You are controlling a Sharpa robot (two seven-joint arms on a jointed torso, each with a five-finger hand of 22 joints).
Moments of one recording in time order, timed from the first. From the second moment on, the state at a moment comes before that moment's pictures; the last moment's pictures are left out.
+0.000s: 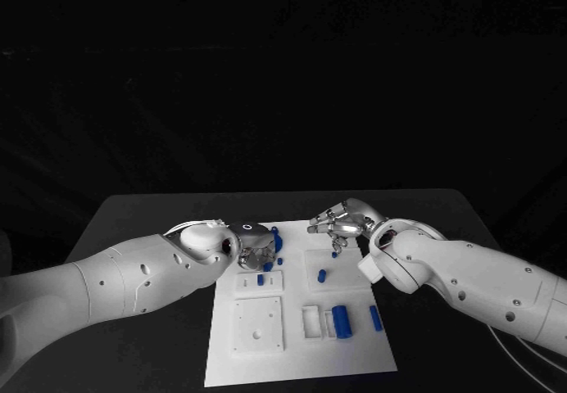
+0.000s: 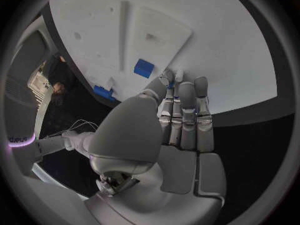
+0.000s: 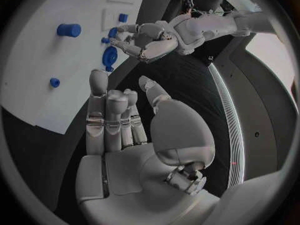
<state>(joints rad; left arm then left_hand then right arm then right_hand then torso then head) 1.28 -0.51 -0.22 1.12 -1.67 -0.12 0.07 1.44 -0.03 0.14 -0.14 0.20 1.09 0.08 0.06 0.06 1.06 0.04 0.43 0.06 1.16 -0.04 1.21 0.35 0.07 1.13 -0.06 0.33 1.31 1.05 -0.72 0.19 1.44 -0.91 -0.35 -0.16 1.15 -0.02 0.17 -0.22 0.40 1.07 0.10 0.06 0.06 1.20 -0.01 0.95 0.93 1.45 -0.07 0.91 1.04 0.08 1.47 -0.09 0.30 1.21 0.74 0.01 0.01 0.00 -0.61</state>
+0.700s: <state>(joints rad) 1.27 -0.52 -0.22 1.12 -1.68 -0.14 0.08 1.35 -0.07 0.22 -0.11 0.45 1.08 0.08 0.06 0.06 1.07 0.04 0.46 0.07 1.17 -0.04 1.22 0.36 0.07 1.13 -0.06 0.34 1.31 1.05 -0.72 0.18 1.44 -0.91 -0.35 -0.16 1.15 -0.02 0.17 -0.21 0.42 1.07 0.10 0.06 0.06 1.20 -0.01 0.94 0.93 1.45 -0.07 0.91 1.04 0.08 1.47 -0.09 0.29 1.21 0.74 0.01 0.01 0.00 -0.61</state>
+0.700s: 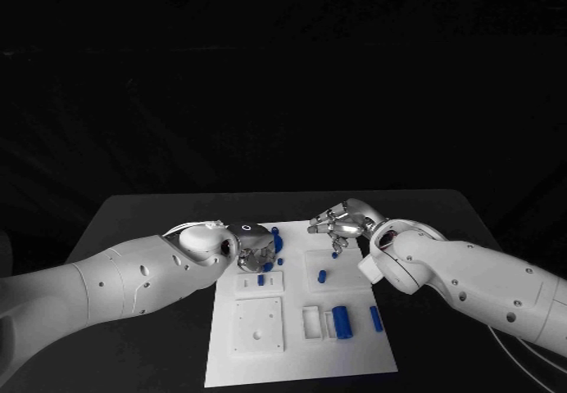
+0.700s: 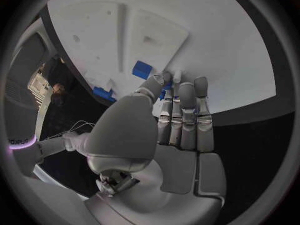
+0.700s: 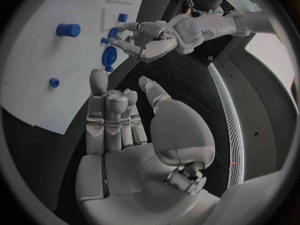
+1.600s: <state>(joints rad) 1.26 -0.54 -0.23 1.13 -1.68 -0.20 0.09 1.32 -0.10 0.25 -0.12 0.50 1.08 0.08 0.06 0.06 1.08 0.03 0.48 0.07 1.17 -0.04 1.22 0.36 0.07 1.15 -0.07 0.34 1.31 1.05 -0.72 0.18 1.44 -0.91 -0.35 -0.15 1.15 -0.02 0.17 -0.21 0.43 1.07 0.10 0.06 0.06 1.20 -0.01 0.94 0.93 1.45 -0.07 0.91 1.04 0.08 1.47 -0.09 0.29 1.21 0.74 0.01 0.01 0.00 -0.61</state>
